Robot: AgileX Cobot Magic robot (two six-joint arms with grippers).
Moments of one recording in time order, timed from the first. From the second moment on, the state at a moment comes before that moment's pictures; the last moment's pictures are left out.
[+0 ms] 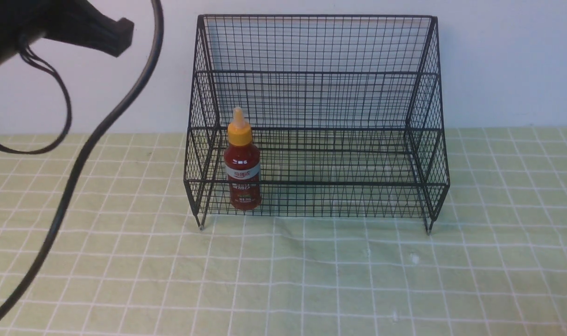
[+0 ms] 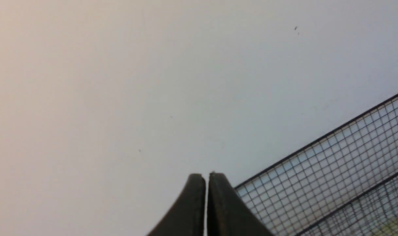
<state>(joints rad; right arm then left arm) 0.00 -0.02 0.02 -0.17 0.39 0.20 -0.30 1.08 -1.01 1.70 0.00 -1.27</state>
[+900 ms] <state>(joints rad) 0.00 -0.02 0.02 -0.17 0.39 0.20 -0.29 0.81 -1.01 0.24 0.80 -0.47</state>
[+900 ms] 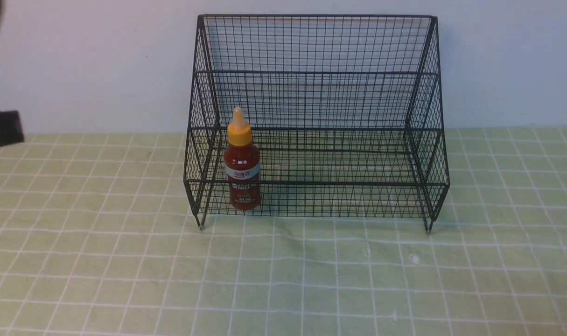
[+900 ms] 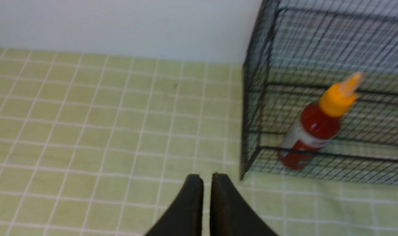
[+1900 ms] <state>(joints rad) 0.00 -0.02 0.02 -0.17 0.39 0.20 -0.18 0.24 -0.65 0.01 0.56 0.06</state>
